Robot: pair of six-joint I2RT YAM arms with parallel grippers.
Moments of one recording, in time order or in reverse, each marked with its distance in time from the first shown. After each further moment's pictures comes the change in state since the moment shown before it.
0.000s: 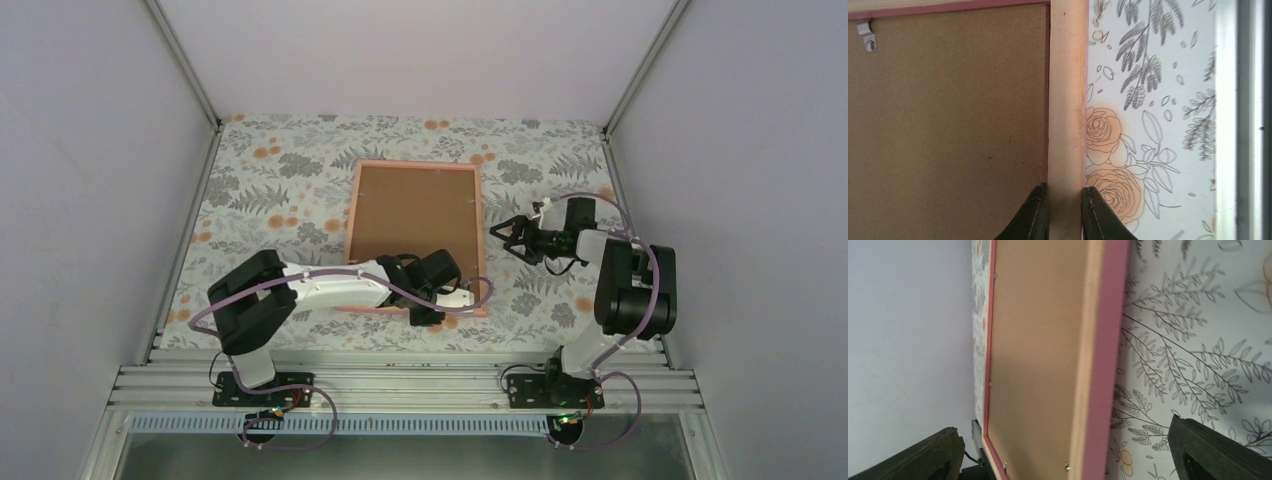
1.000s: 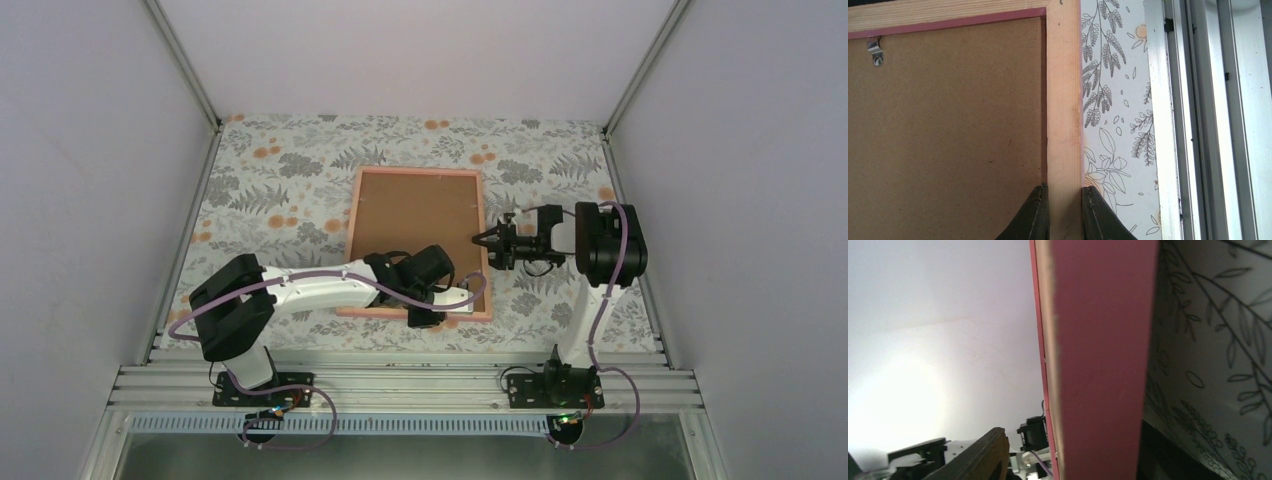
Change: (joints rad) left arm 0.005 -0.103 -0.028 0.002 0.132 -0.013; right arm 0.103 0.401 0.087 0.169 -0.394 0.189
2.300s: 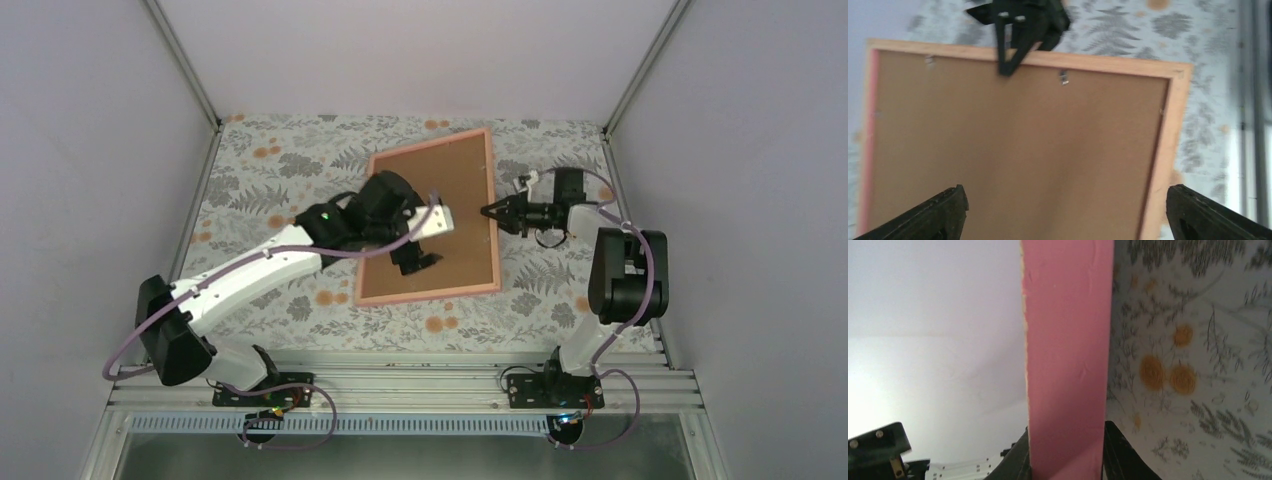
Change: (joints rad) left arm 0.178 -0.230 0.230 -0.150 -0.055 -0.011; right arm -0.010 -0.304 0.092 -0.168 0.154 0.053
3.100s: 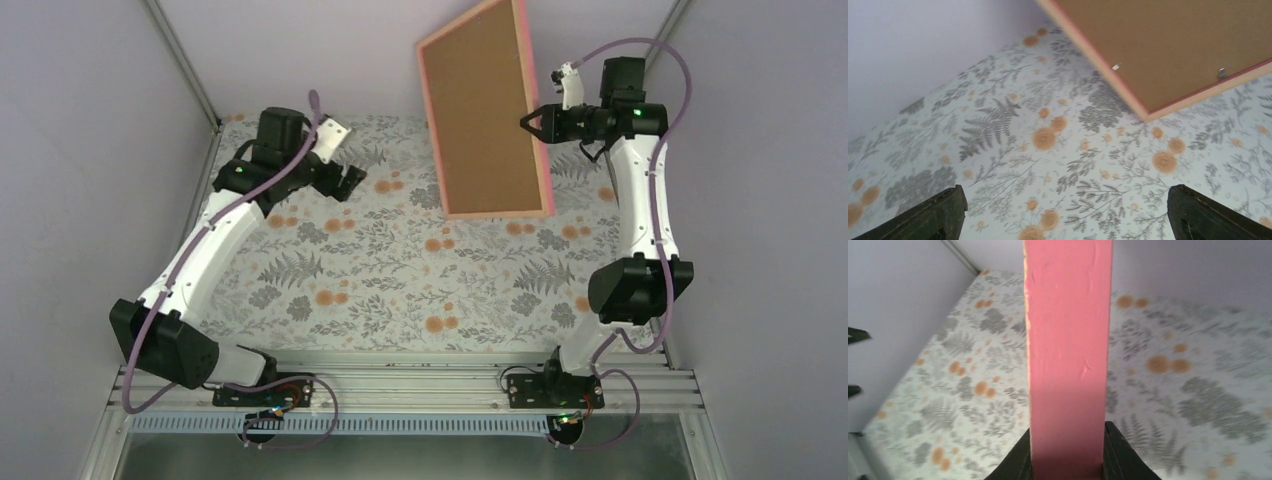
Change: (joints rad) left arm 0.577 -0.050 0.116 -0.076 0.097 -0.172; right arm -0.002 0.007 1.038 -0.818 0.528 -0.599
